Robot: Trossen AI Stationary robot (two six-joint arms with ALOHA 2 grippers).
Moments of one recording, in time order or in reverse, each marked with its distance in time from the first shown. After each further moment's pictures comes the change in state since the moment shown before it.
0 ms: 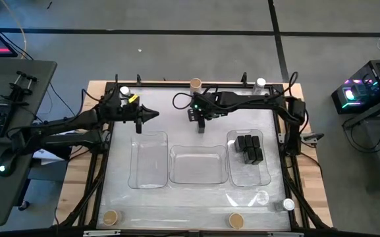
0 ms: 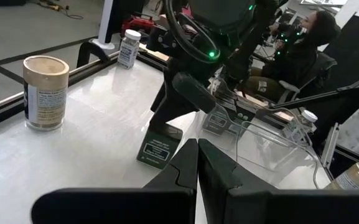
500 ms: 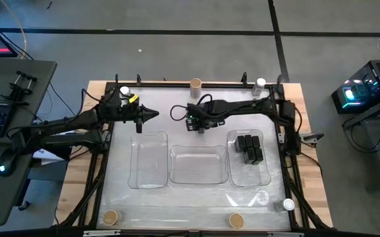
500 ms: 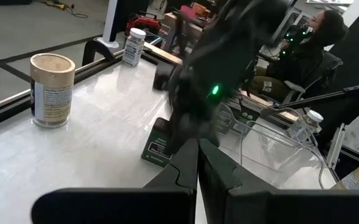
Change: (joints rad) left arm 0.000 0.000 0.000 -0.009 -0.016 -0.001; right arm 0.046 0.113 0.000 -0.015 -0.065 0.064
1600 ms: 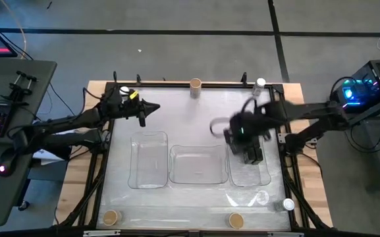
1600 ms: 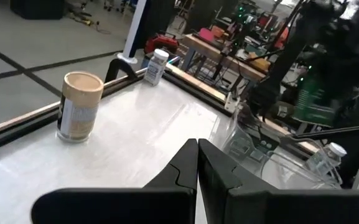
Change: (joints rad) left arm 0.051 0.070 0.001 0.116 -0.048 -0.055; right arm 0.326 -0.603 -0.004 -0.557 -0.157 0.423
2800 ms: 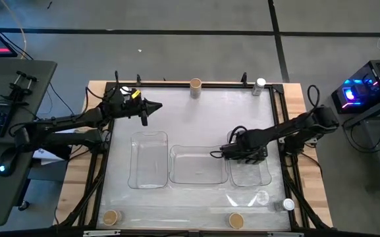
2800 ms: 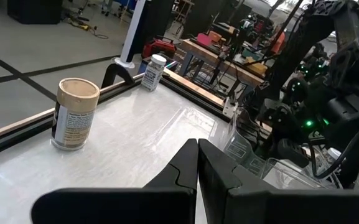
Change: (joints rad) left arm 0.000 0.055 0.000 0.085 0.002 -0.007; right arm 0.098 0.143 -0.476 0.227 0.106 0.249
